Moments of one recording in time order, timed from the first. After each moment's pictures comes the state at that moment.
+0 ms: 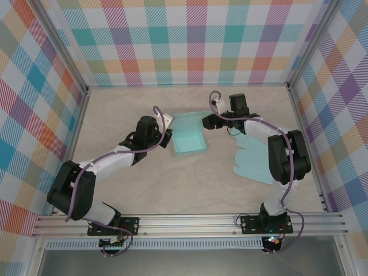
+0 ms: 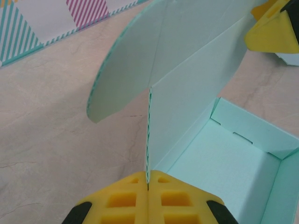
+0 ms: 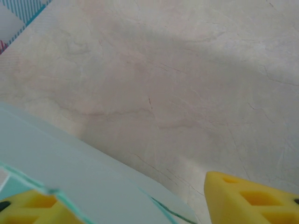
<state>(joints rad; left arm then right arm) -0.51 1.46 0.82 0.12 0.04 0.13 0.29 1.83 1.20 -0.10 -0.60 -0.03</state>
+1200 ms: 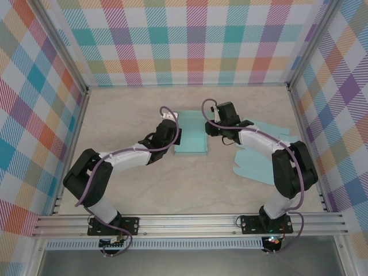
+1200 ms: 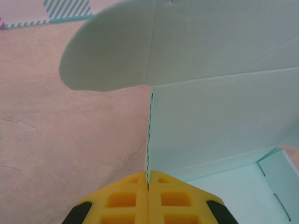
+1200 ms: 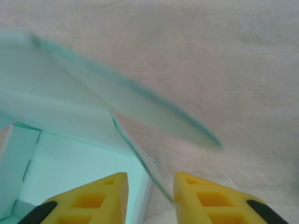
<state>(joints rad) -0.68 1.63 0.92 0.15 -0.38 -0.26 0.46 1.66 1.11 -0.25 -0.05 0.27</state>
